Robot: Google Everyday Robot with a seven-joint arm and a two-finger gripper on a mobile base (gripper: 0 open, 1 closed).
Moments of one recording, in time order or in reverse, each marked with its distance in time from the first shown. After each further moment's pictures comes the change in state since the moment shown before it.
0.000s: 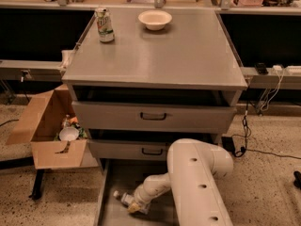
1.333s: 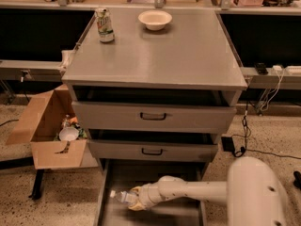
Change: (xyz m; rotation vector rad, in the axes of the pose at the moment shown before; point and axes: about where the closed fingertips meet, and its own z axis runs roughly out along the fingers) arm -0.032 0.037 -0.082 -0.017 -0.249 -0.199
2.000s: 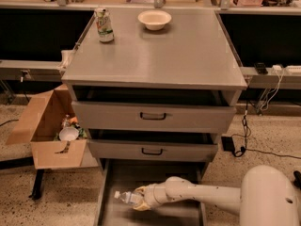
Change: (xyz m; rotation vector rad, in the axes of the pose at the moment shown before) arm 0.010 -0.002 -0.026 0.034 -0.032 -0.036
